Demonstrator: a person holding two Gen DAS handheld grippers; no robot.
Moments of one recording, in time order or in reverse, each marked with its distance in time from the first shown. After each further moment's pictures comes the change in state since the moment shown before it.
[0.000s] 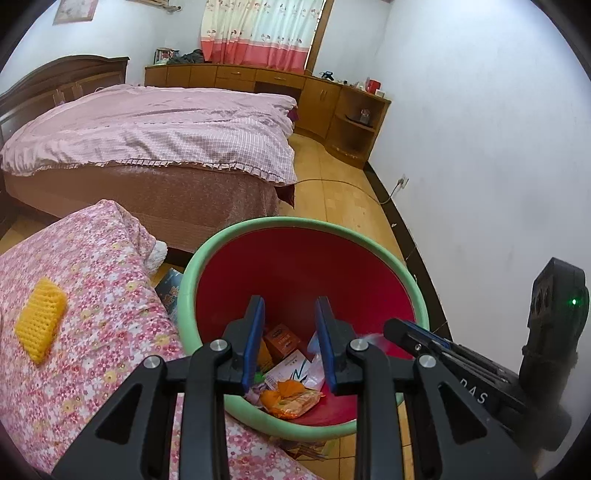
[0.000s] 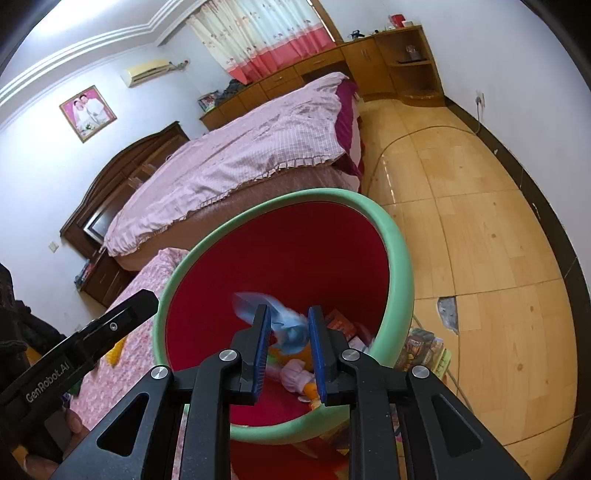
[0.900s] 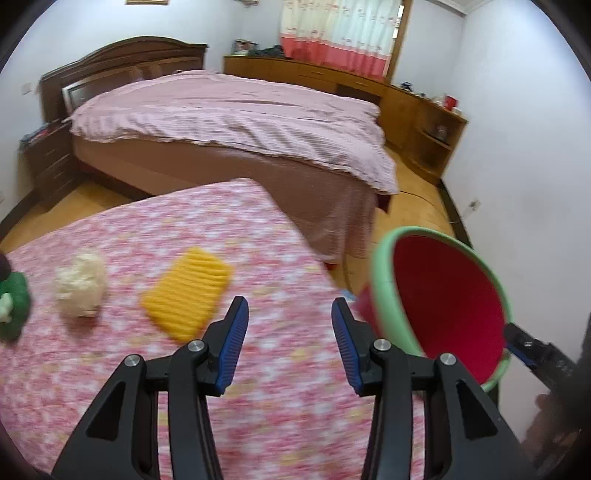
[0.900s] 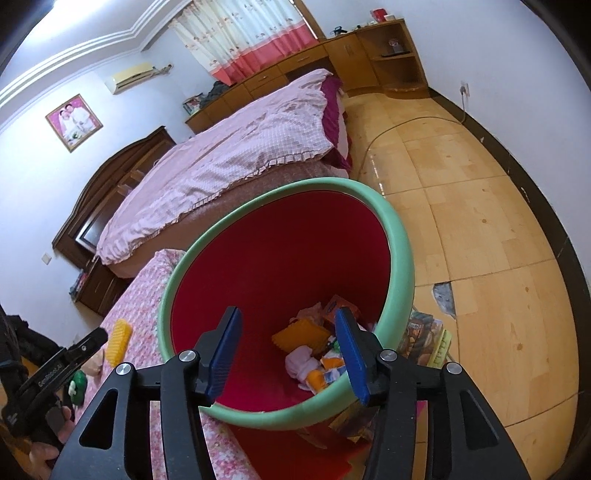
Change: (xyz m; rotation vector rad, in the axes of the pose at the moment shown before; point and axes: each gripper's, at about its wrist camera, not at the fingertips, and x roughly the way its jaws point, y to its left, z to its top) left arm -0.055 0.133 -0.017 -0.165 -0.007 0.261; right arm -0.011 0.008 -0.010 0.065 0.001 -0.041
